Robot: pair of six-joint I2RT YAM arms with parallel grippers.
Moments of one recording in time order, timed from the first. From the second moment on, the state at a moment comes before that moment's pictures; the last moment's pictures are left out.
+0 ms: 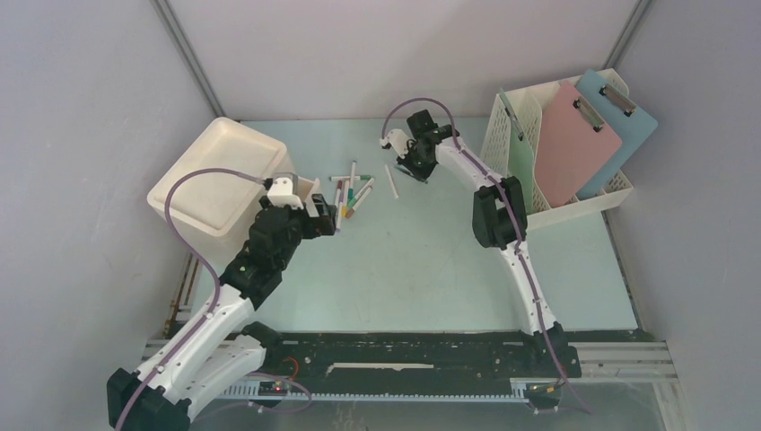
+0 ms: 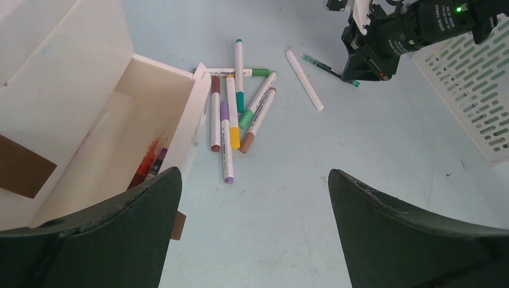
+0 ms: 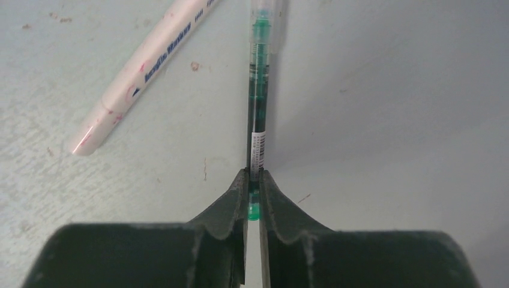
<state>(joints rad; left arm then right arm) -0.47 0.78 0.60 -0.08 -0.25 -0.31 0.44 2.59 2.38 -0.86 -0.13 -0.62</state>
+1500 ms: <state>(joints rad) -0.47 0.88 0.46 0.32 0.11 -0.64 0.41 2.17 1.71 -0.81 -0.44 -0.40</state>
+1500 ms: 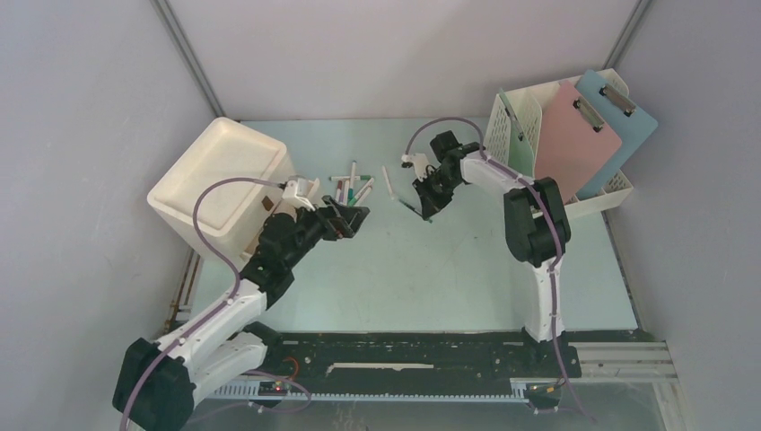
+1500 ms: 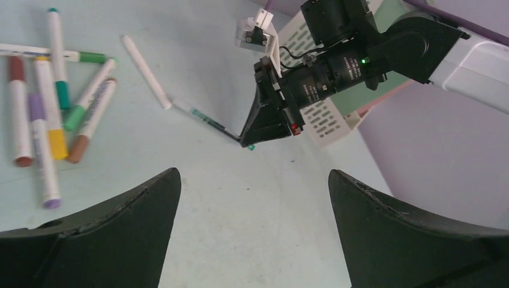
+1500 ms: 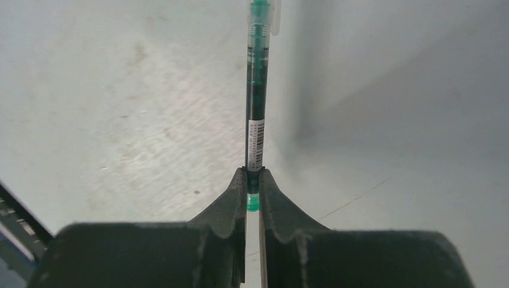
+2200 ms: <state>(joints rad) -0.57 1.18 0.43 0.80 0.16 -0.95 0.33 1.81 1.49 -0.79 -0.99 -0.21</state>
